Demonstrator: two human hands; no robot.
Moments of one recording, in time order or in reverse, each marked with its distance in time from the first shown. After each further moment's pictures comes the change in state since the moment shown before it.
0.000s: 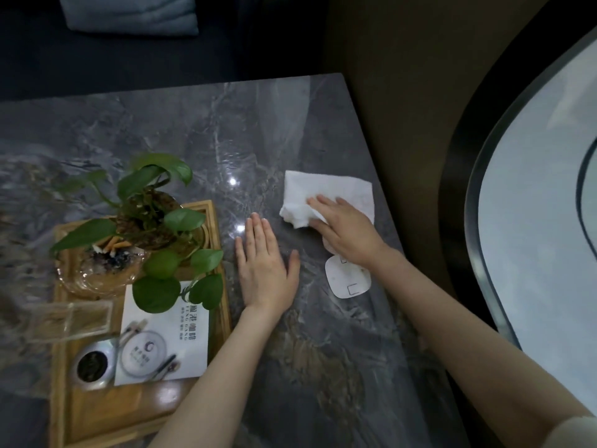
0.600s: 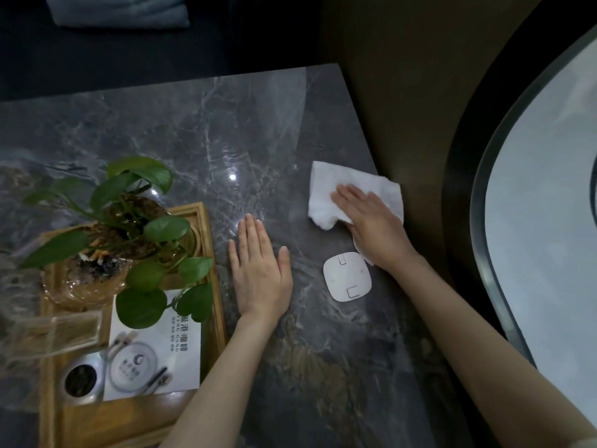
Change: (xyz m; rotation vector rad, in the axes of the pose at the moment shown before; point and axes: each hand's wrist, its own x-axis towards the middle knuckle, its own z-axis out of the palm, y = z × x) left_hand 0.001 0.000 0.004 -0.033 0.050 -0.022; right_hand -0.015 0.044 -0.003 -0.148 0.105 0.014
